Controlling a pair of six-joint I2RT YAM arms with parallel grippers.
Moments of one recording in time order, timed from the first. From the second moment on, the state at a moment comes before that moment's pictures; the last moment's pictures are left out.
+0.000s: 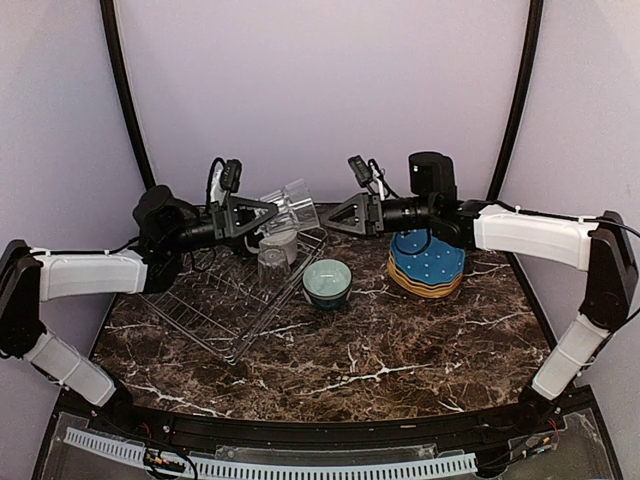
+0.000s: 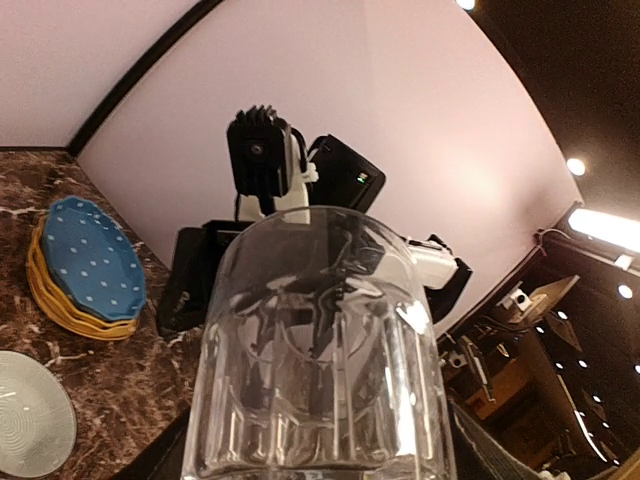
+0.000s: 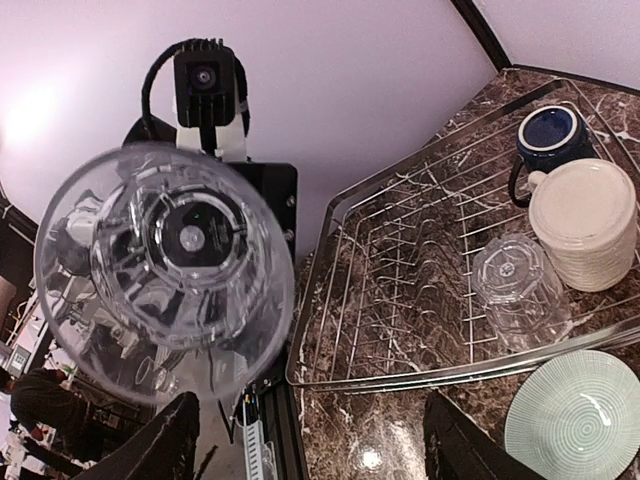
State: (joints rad) left arm -0.56 1.46 0.80 0.94 0.87 -1.08; right arm 0.68 1.63 1.24 0.15 -0.85 0.59
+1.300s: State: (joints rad) left arm -0.49 1.91 1.74 -1.10 -0.16 0.01; right arm 0.62 1.49 1.12 -0.12 -0.60 0.39
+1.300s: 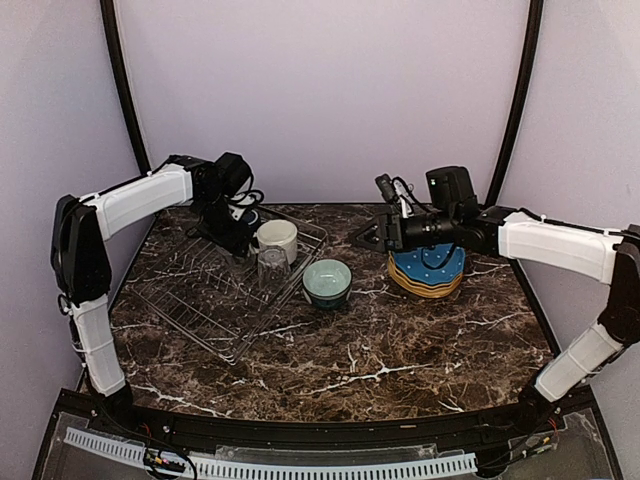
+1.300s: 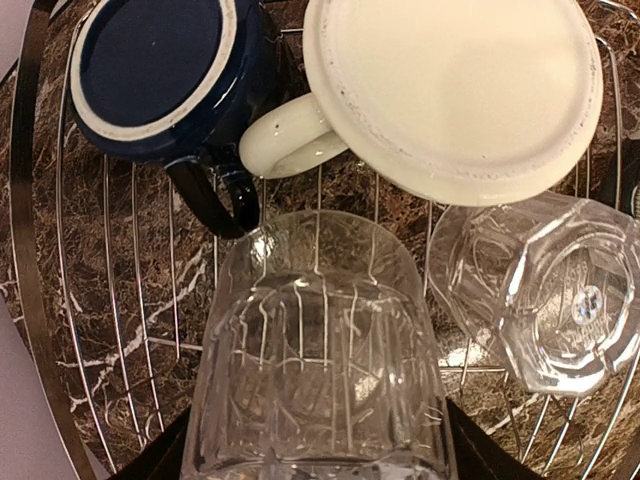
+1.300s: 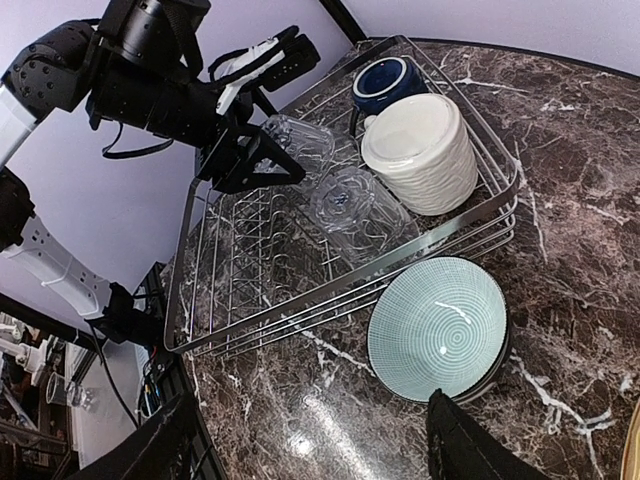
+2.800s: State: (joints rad) left arm -0.48 2.18 2.06 -1.22 -0.06 0.05; right arm 0.60 1.46 1.04 -0.15 -0.54 0.36
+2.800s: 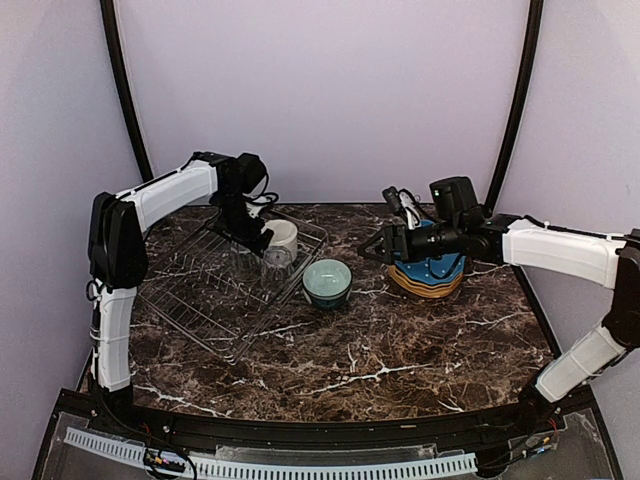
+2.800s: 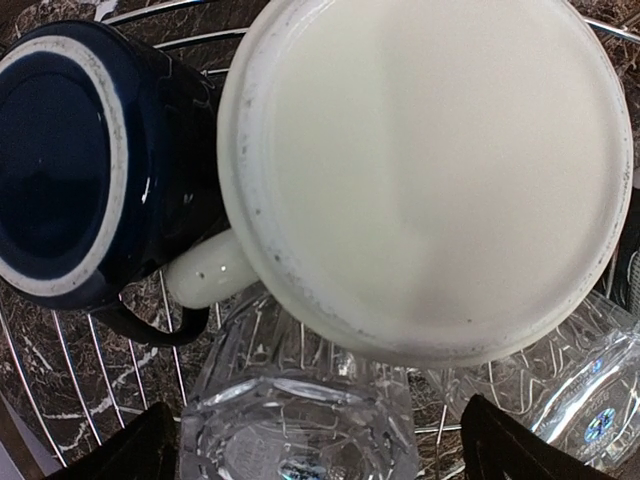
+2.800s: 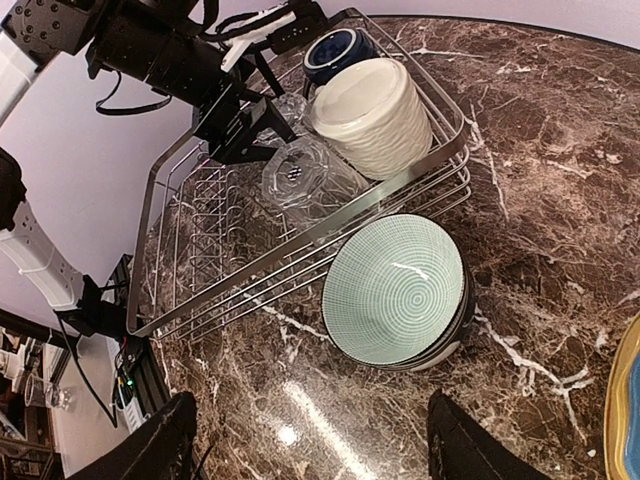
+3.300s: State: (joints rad) left arm -0.47 1.95 2.01 -1.17 -0.21 0.05; right arm 0.49 1.43 1.08 -0.36 -0.25 0.30
